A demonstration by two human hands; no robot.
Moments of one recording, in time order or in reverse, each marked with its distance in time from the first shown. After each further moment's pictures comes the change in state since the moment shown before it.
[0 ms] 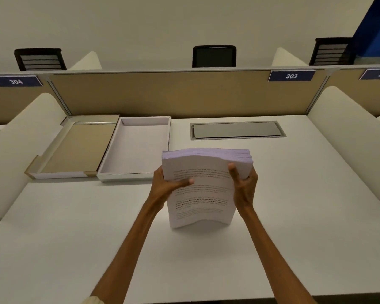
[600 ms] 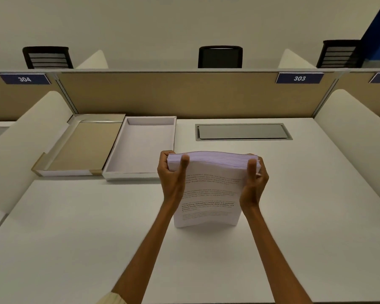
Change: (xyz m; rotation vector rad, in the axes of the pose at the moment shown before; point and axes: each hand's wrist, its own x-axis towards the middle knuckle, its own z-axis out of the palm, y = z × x) left_hand 0.008 0.017 0.031 -0.017 0.423 0.244; right_hand 0.005 -0.010 0.010 0.057 0.087 -0.009
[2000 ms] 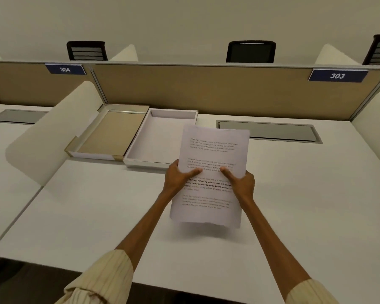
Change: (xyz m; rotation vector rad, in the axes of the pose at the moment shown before) left_hand 0.021 -0.081 -0.051 0.405 -0.223 -0.375; right_hand 0.007 0.087 0.013 -0.369 -0.322 0.415
